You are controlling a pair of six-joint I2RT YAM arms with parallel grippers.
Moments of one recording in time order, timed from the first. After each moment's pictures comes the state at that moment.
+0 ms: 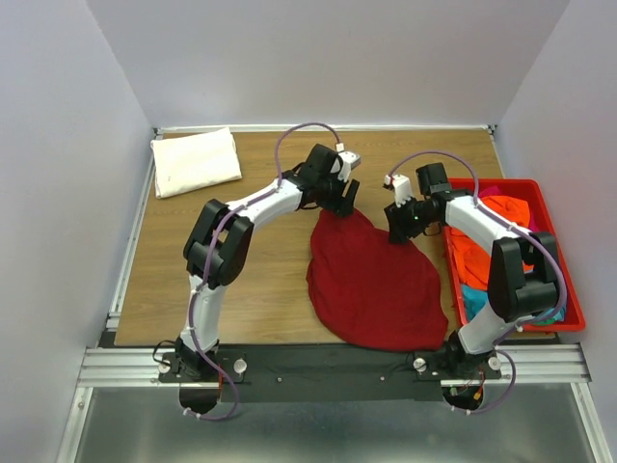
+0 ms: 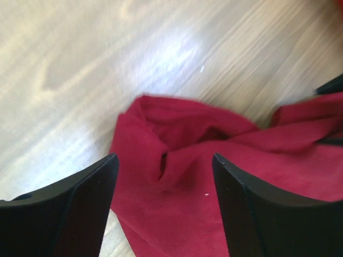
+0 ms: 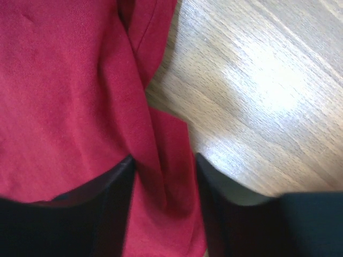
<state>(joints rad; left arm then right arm) -0.61 2.07 1.61 -0.28 0.28 -0.08 0.19 1.64 1.07 -0.55 -0.39 -0.39</state>
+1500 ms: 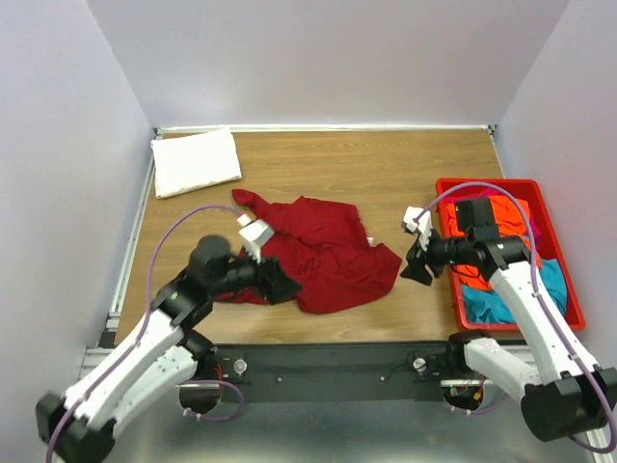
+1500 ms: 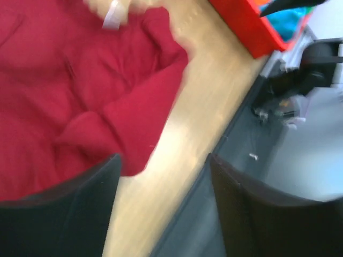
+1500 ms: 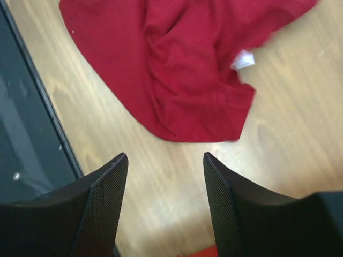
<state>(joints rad) -0.60 0.76 0.59 -0.26 0.51 -0.33 0.19 0.97 0.89 -0.87 -0.70 -0.74</state>
